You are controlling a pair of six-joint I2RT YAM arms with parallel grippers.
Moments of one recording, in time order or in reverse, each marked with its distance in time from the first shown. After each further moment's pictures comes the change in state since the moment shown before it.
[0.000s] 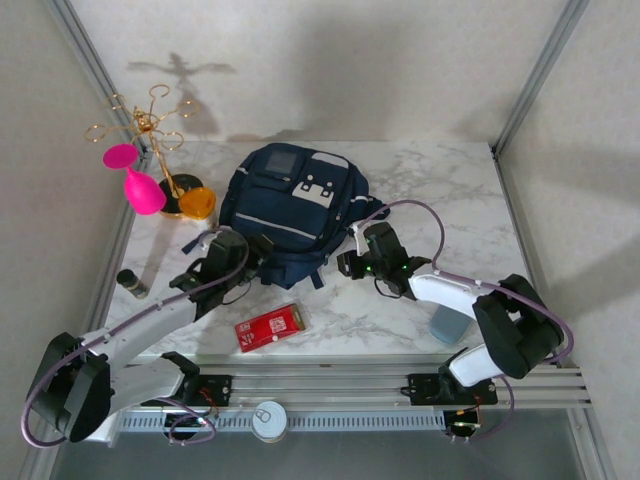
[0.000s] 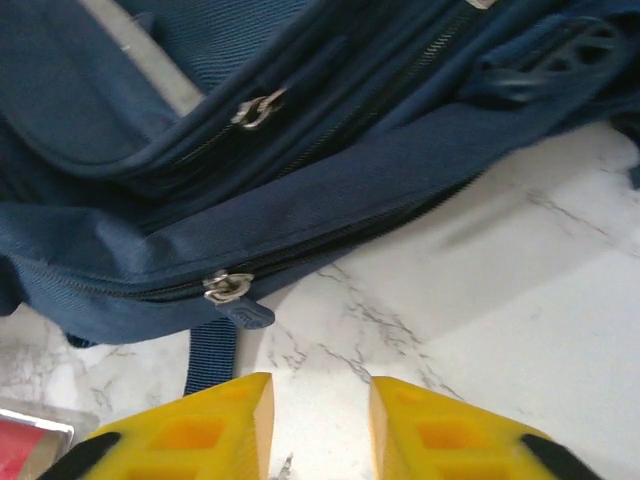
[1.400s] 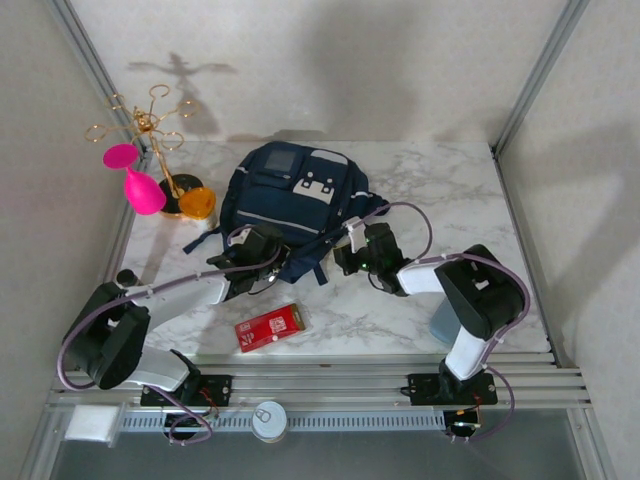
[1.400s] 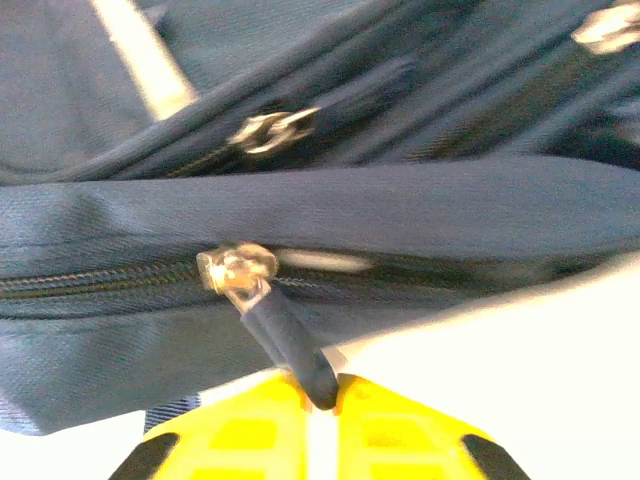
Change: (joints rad) left arm -0.092 0.290 0.176 -0.020 -0.077 -0.137; right arm -0.074 0.246 -0.024 0.412 -0.084 -0.111
